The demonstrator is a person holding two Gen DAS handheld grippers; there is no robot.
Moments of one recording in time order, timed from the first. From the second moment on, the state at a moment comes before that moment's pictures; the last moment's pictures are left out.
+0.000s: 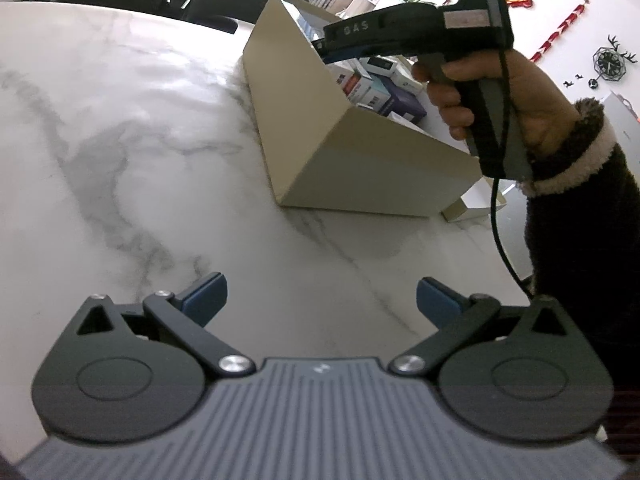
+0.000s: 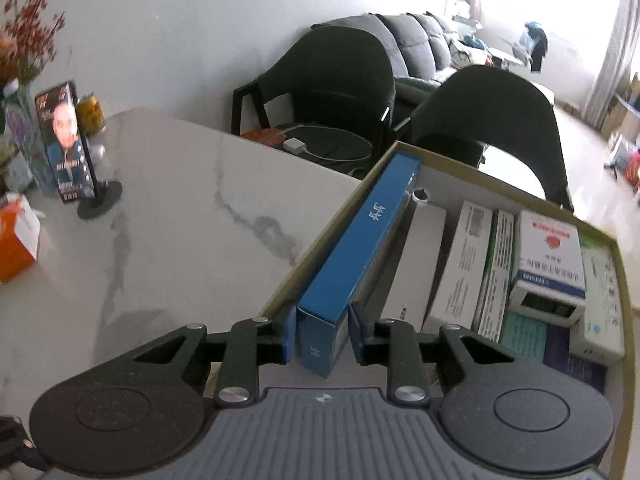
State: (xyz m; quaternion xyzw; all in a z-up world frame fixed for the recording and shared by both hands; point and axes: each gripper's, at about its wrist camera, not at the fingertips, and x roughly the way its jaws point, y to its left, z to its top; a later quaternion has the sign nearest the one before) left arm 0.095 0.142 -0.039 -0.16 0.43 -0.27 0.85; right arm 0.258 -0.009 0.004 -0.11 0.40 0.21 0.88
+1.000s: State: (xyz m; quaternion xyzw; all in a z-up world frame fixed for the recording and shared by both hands) left arm 0.099 0.083 -0.029 -0.16 0.41 -0.29 0.85; right arm 0.174 -0.163 0.043 0.06 0.33 0.06 0.94
